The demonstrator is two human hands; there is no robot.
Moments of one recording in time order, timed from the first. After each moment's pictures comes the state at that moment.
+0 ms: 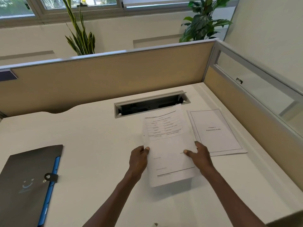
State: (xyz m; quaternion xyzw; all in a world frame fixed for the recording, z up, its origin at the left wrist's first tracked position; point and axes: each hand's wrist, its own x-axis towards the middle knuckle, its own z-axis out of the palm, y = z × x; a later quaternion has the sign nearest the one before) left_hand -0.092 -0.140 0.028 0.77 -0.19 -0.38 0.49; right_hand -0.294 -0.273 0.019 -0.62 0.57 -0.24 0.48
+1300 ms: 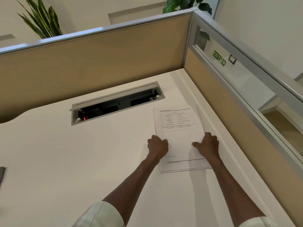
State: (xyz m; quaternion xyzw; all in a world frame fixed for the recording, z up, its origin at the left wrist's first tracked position) left_hand -0.219 -0.388 -0.019 0.85 -0.22 -0.41 0.25; right_hand -0.392 -0.472 -0.030 -0.64 0.70 -0.05 0.31
